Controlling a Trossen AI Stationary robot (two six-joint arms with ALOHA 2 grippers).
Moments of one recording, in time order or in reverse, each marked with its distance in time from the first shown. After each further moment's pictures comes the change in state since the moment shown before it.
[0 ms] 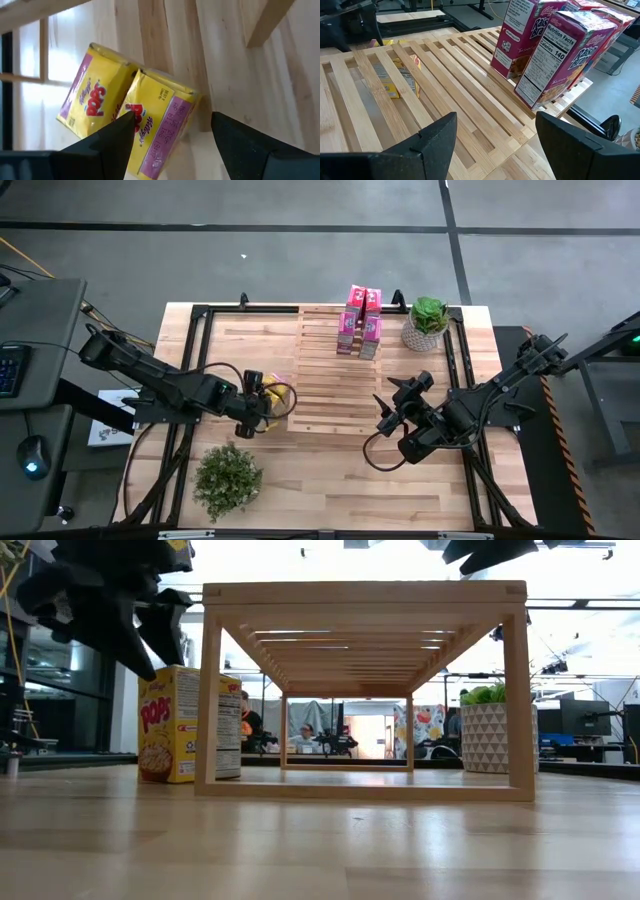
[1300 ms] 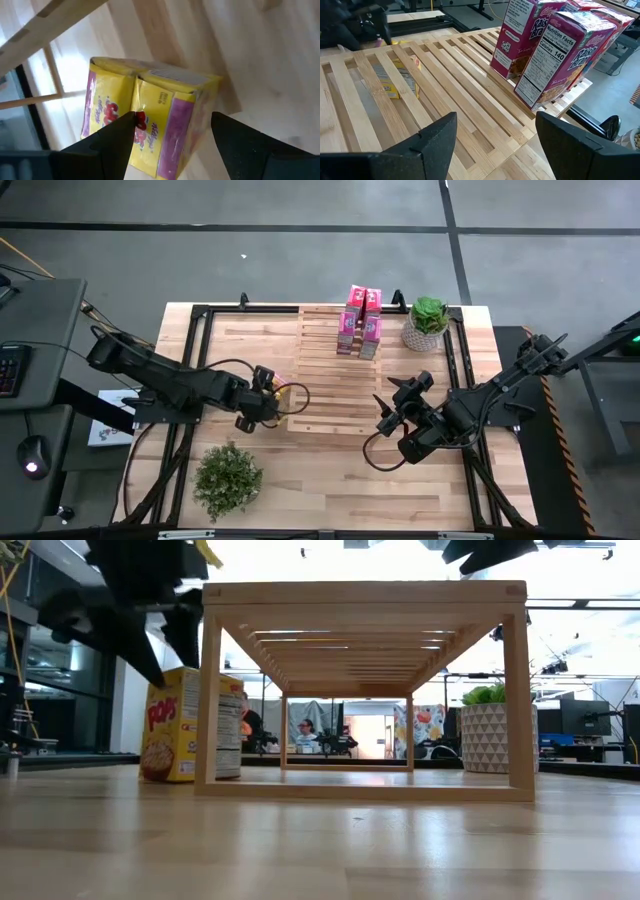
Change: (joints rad) left arm 0.076 0.107 0.111 -0.093 0.001 0.284; right arm 0.000 0.000 0.000 0.000 0.003 0.000
